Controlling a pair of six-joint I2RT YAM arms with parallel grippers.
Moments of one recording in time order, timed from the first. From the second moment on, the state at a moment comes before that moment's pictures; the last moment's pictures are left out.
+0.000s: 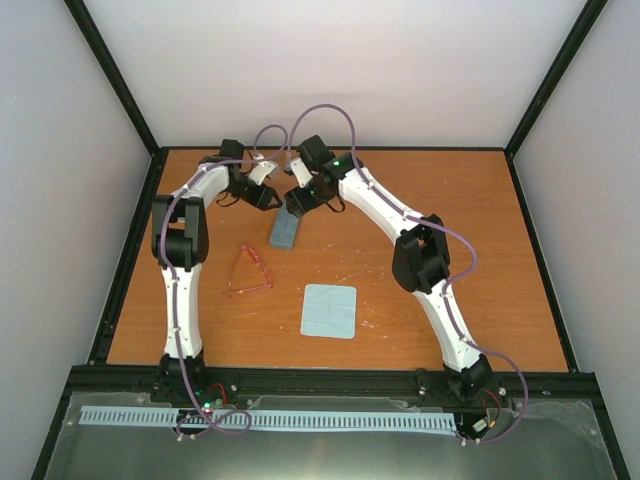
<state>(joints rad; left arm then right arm) -0.10 2.35 1.92 -0.79 0.59 0.48 0.66 2.38 2.31 -0.96 -0.19 -0.04</state>
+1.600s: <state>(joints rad) -0.17 2.17 1.60 -0.74 0.54 0.47 0.62 2.47 2.35 -1.08 -0.22 0.05</state>
